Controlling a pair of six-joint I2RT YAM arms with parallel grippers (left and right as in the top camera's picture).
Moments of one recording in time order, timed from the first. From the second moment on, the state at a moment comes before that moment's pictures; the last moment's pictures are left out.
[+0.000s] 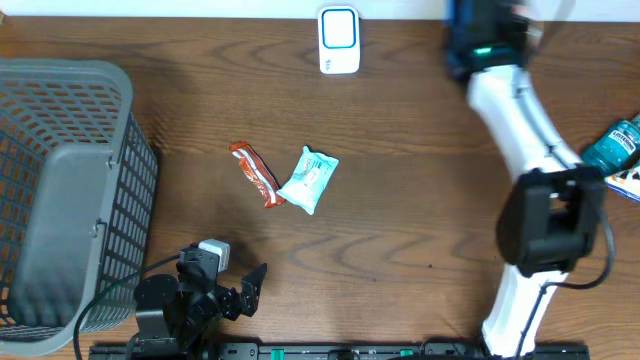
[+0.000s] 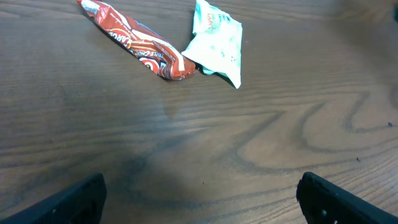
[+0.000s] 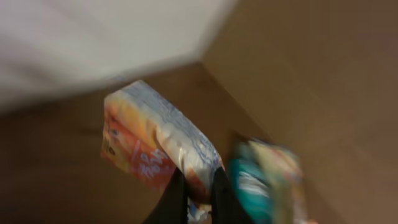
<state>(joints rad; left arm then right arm) 0.04 0.00 0.21 -0.84 0.50 0.01 0.06 2.10 1.81 -0.41 1.04 0.12</state>
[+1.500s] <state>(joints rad) 0.04 0.00 0.21 -0.84 0.50 0.01 0.41 2.05 1.80 -0.81 -0.50 0.27</state>
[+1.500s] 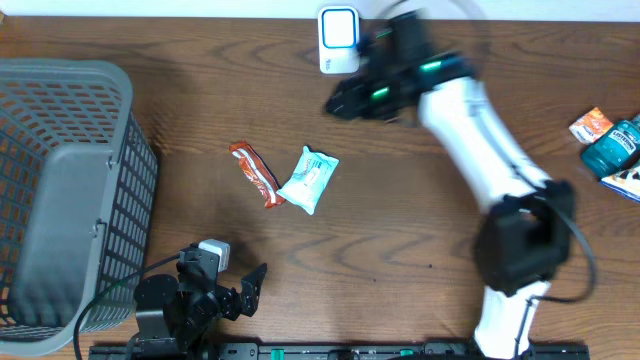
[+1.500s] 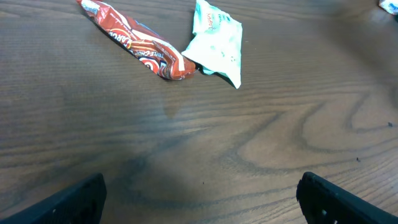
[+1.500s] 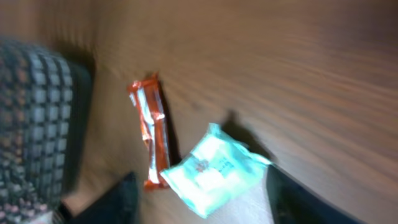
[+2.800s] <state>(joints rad) 0.04 0.00 0.21 -0.84 0.50 0.01 0.74 2.06 1.84 -1.28 0.06 0.78</state>
